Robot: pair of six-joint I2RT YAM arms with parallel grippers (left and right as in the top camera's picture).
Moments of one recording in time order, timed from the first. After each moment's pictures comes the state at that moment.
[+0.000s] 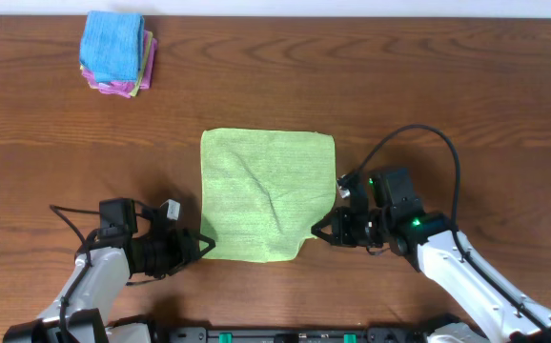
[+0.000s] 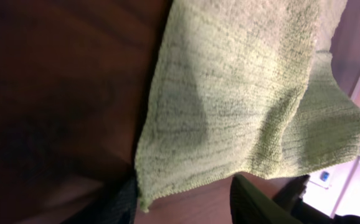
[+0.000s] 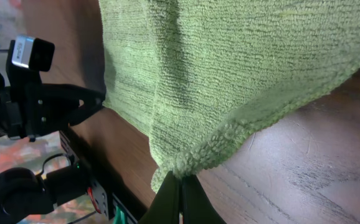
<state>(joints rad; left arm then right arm) 0.18 1.30 0.34 -0.49 0.79 -0.19 0.36 1.29 0.56 -0.35 -0.70 0.53</state>
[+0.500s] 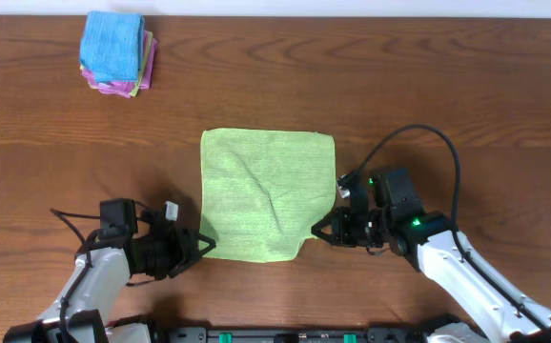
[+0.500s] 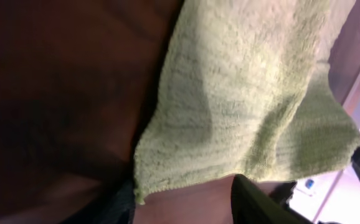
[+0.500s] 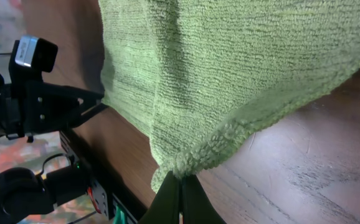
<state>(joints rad) 0.18 1.30 0.34 -0.48 0.79 -0.28 0.36 1.29 0.56 -0.35 -0.70 0.53</state>
